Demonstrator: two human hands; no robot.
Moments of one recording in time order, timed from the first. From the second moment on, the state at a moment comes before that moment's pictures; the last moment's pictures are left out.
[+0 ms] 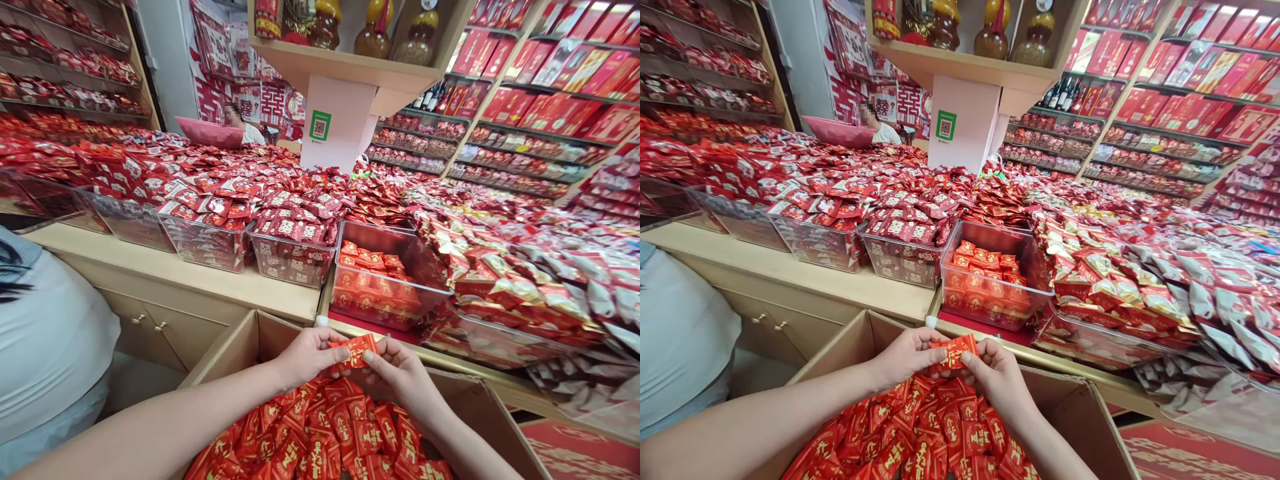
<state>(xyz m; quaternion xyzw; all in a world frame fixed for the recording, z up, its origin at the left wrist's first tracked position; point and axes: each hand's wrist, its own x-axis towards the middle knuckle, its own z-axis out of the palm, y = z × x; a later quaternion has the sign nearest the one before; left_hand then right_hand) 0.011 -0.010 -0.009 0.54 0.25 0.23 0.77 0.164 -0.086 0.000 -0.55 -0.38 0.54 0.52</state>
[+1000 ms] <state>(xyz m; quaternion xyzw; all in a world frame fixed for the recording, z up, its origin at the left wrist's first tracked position) 0.009 -0.001 -0.031 0.62 0.29 0.17 0.71 0.237 0.037 0.096 -0.63 -0.71 0.24 0.19</state>
